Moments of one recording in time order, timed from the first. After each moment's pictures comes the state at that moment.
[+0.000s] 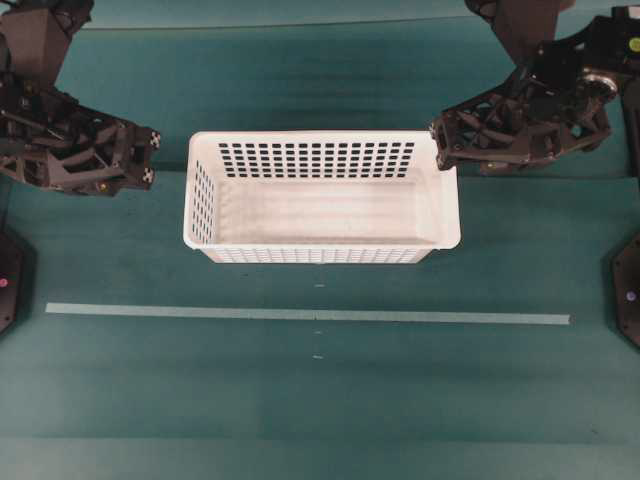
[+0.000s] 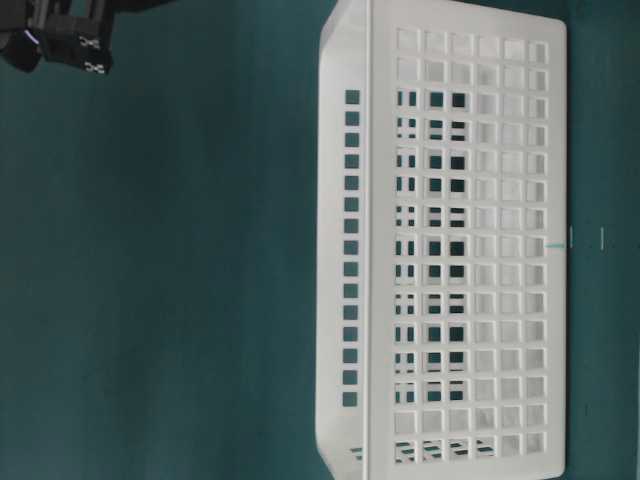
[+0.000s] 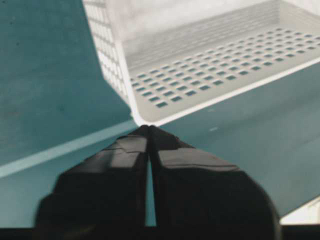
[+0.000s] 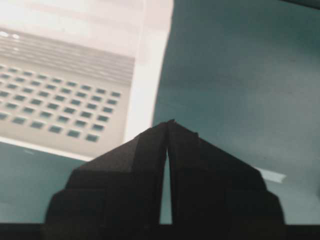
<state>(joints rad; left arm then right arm) 0.22 -0.52 0.56 0.03 0.95 -1.19 -0.32 -0.25 0.40 0.01 1.19 1.06</state>
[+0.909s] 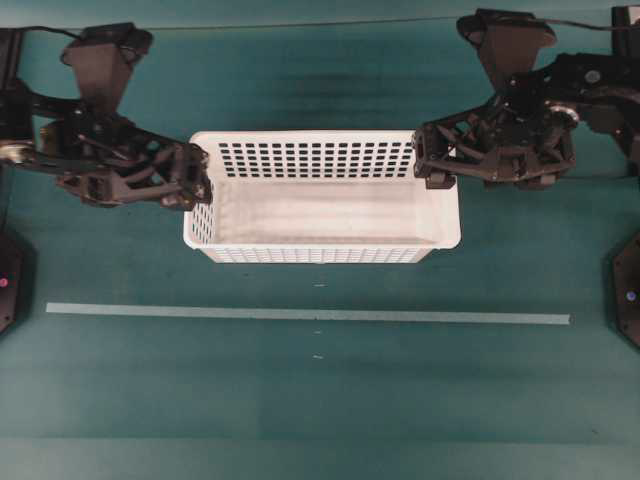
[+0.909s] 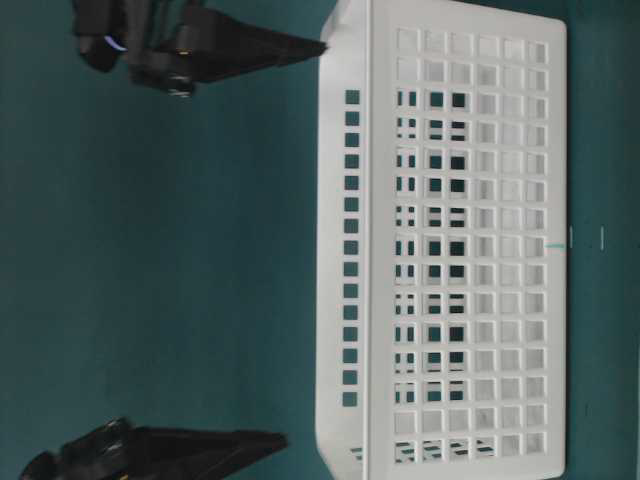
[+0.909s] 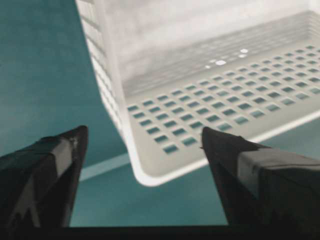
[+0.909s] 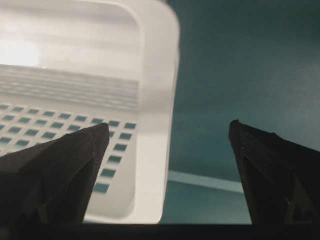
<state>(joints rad) 0.23 -0.33 0.63 0.03 0.74 -1.20 -0.33 -0.17 0.54 0.04 0.97 1.17</state>
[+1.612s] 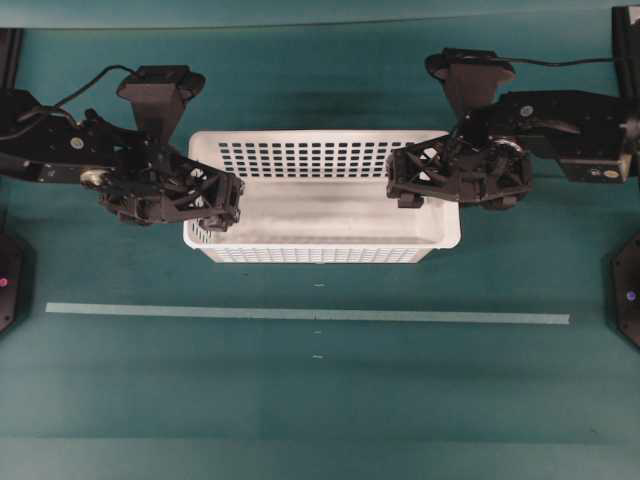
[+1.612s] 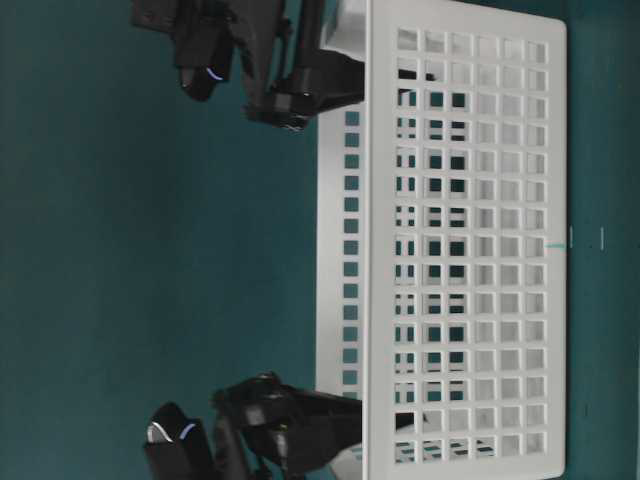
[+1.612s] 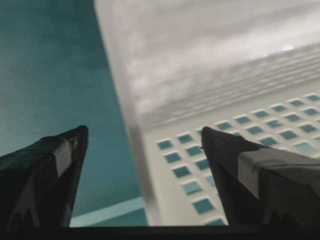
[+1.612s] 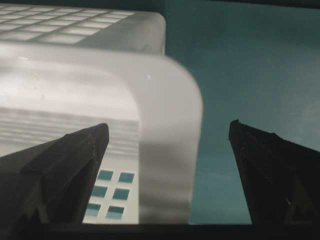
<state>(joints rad) 0.23 -0.12 0.66 0.03 0.62 -1.20 -0.31 0.00 0.58 0.03 0.79 1.20</state>
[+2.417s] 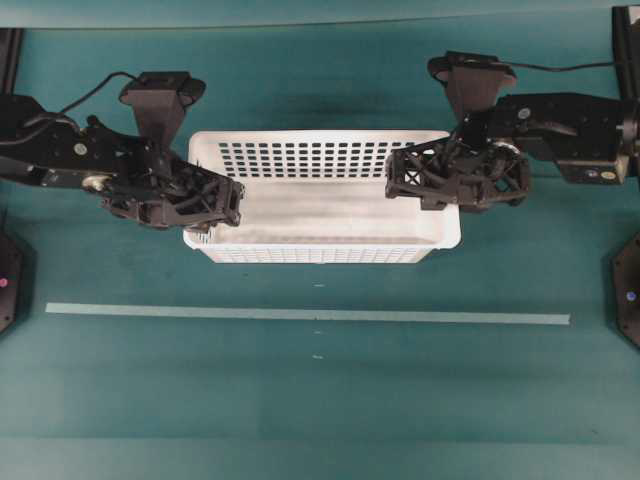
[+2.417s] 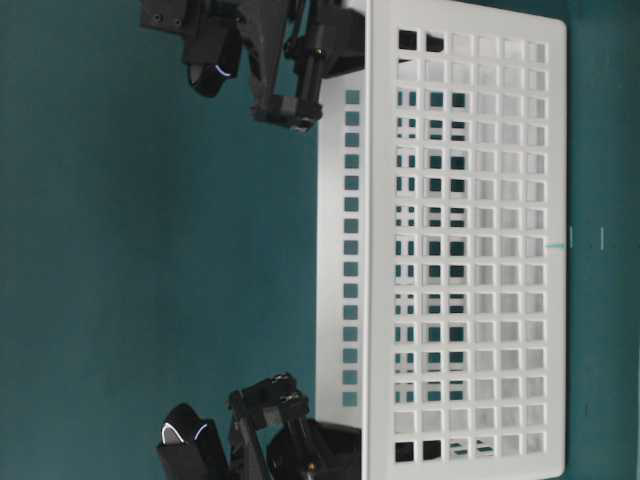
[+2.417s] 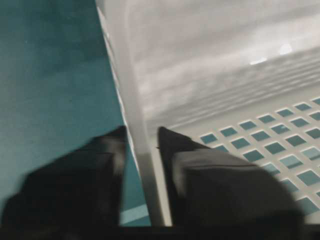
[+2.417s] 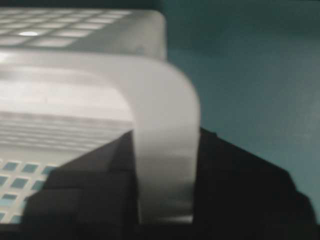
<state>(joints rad) 0.23 -0.11 0.68 0.03 0.56 -1.20 -0.31 0.00 0.58 0.05 0.78 1.23</state>
